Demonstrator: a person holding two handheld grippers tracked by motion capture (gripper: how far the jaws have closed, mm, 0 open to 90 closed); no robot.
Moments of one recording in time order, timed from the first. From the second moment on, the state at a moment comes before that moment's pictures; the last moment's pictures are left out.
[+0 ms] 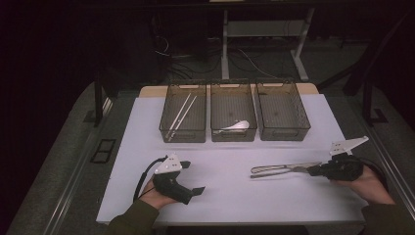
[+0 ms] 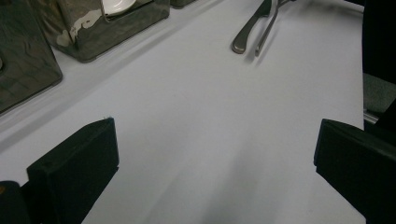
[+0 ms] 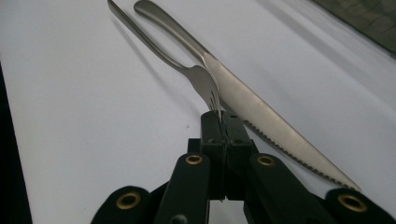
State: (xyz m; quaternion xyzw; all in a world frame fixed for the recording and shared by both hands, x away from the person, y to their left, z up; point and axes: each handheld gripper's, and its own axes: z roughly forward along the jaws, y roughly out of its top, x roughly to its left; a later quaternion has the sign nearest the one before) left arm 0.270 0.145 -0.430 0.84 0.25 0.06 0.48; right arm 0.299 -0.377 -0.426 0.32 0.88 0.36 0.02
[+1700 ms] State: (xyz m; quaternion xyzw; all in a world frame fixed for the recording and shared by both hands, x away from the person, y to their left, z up) left arm 0.273 0.158 -0.432 0.83 0.25 0.09 0.49; right arm 0.310 -0.394 -0.378 0.47 0.74 0.45 0.13
